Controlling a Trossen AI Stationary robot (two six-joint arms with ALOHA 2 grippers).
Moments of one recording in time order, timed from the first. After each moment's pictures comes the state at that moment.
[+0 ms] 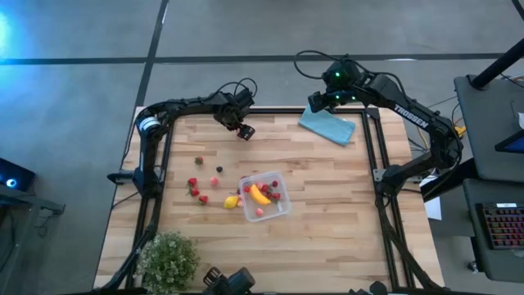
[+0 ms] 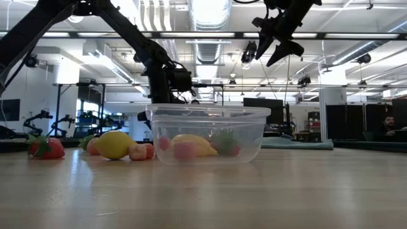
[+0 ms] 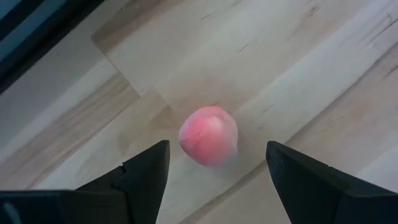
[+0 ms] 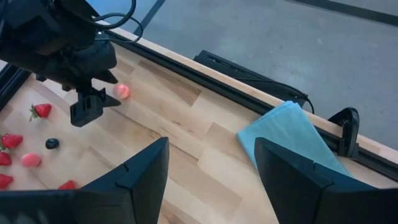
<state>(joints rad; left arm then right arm) 0.67 1.99 1.46 -0.77 -0.01 -0.22 -0.68 1.42 1.47 -0.88 0.00 0.37</state>
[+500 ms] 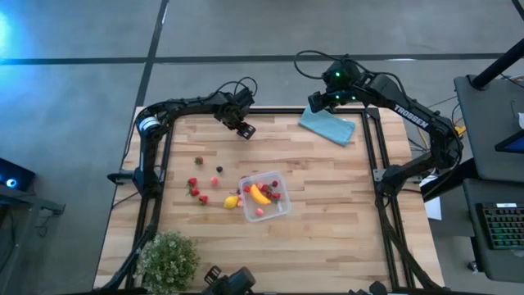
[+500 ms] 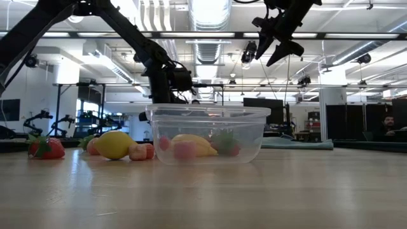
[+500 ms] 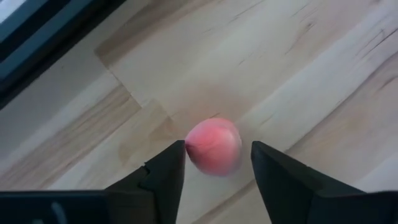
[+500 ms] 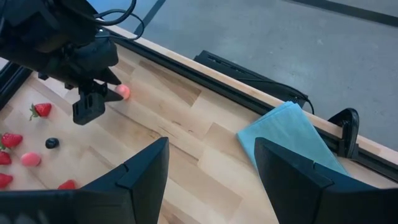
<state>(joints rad) 0.67 1.99 1.46 -0.74 -0.01 -0.22 -0.68 1.42 1.47 -0.88 0.00 0.37</state>
